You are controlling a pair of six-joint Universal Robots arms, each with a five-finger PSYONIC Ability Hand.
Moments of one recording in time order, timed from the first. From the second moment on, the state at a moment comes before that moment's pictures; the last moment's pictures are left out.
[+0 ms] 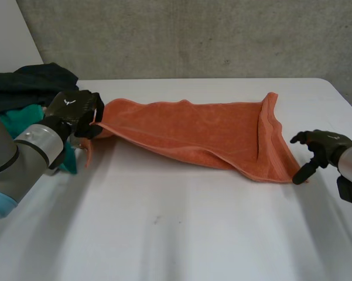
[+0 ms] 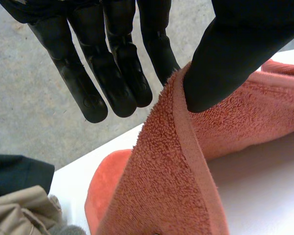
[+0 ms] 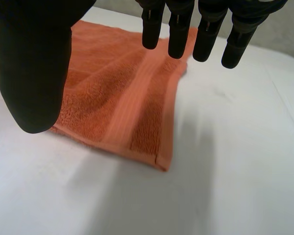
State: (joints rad) left arm 4.49 -1.88 -1.59 3.36 -1.29 3.31; right arm 1.62 -1.19 1.54 0.19 1.40 3.03; left_hand 1.17 1.20 1.19 1.20 0.98; right_hand 0.33 0.31 0.30 0.31 0.11
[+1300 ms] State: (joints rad) left arm 4.47 -1.94 -1.47 3.37 -1.30 3.30; right arm 1.71 -0.79 1.21 -0.08 1.46 2.78; left_hand 1.17 1.20 1.19 1.20 0.98; right_hand 0.83 0.83 0.84 0.84 0.65
